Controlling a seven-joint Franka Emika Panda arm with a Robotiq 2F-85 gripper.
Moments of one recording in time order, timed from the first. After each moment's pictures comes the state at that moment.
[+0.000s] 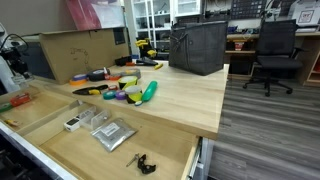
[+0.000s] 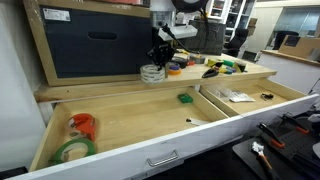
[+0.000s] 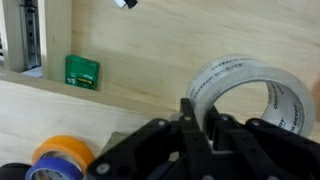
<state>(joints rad) 0.59 0.54 0.24 -1.56 -0.28 2.03 0.75</state>
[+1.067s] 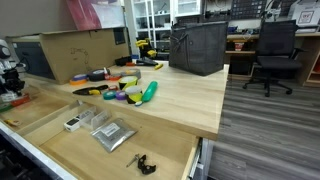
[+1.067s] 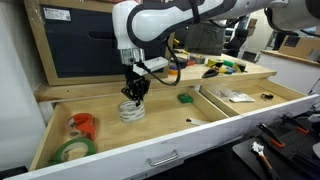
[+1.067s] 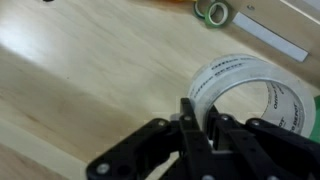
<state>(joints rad) 0.74 1.02 0.25 -1.03 -0.18 1.85 0.47</state>
